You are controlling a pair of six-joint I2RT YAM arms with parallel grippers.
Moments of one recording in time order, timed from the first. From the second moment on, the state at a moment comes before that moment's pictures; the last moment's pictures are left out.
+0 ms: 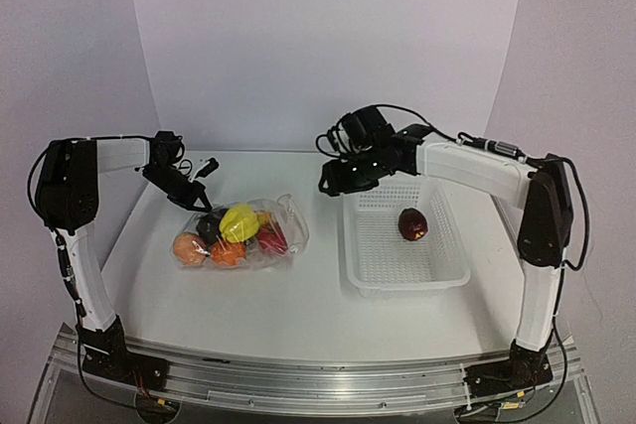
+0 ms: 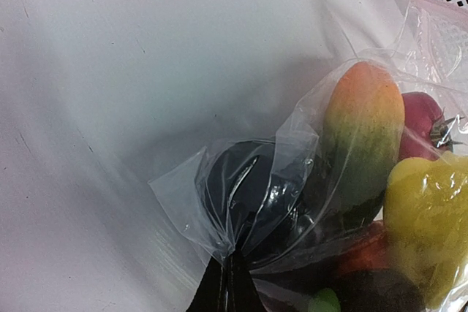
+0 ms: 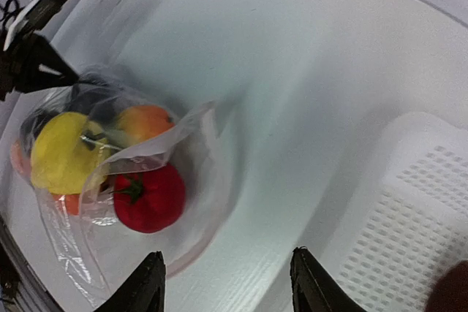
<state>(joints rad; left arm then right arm) -0.11 1.97 1.45 -0.73 0.52 0.40 0.75 1.99 1.77 -0.62 0.03 0.33</state>
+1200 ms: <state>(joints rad) -0.11 1.97 1.45 -0.73 0.53 0.40 0.97 2.40 1.92 -0.36 -0.16 0.28</state>
